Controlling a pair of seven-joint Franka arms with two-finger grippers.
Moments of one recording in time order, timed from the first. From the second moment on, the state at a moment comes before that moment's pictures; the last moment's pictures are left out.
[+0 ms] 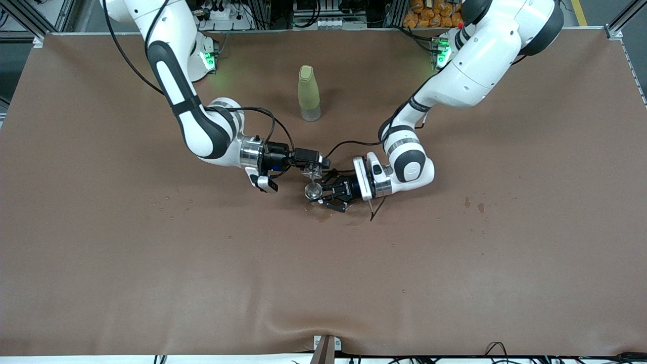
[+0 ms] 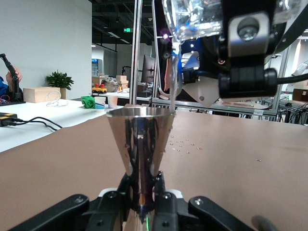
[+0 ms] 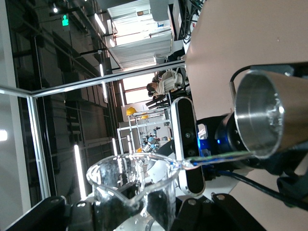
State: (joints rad) left arm -0.31 0.84 -0.31 -1.73 -2.09 2.17 2.69; right arm 0.62 0.45 -0.06 -2.00 2.20 1.97 -0.82
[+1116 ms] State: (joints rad) left arm -0.29 0.80 -0.35 -1.79 -2.09 2.17 2.69; right arm 0.61 0.45 -0.10 -1.99 2.04 1.90 -0.92
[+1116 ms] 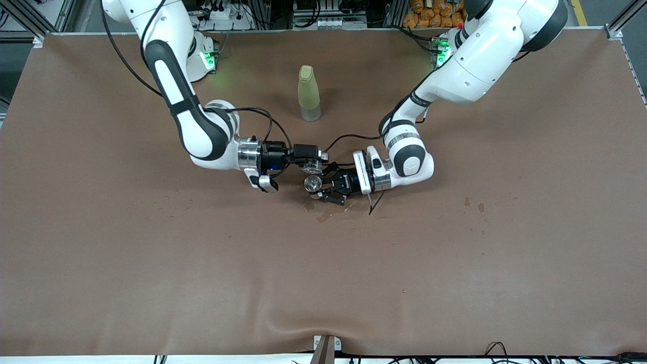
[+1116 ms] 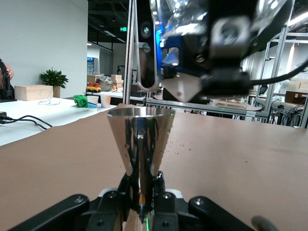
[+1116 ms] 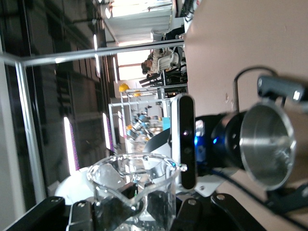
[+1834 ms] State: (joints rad) left arm -0.16 0.78 -0.38 -1.82 -2.09 2.17 2.70; right arm 0.56 0.43 -0.31 -1.98 1.81 1.59 -1.45
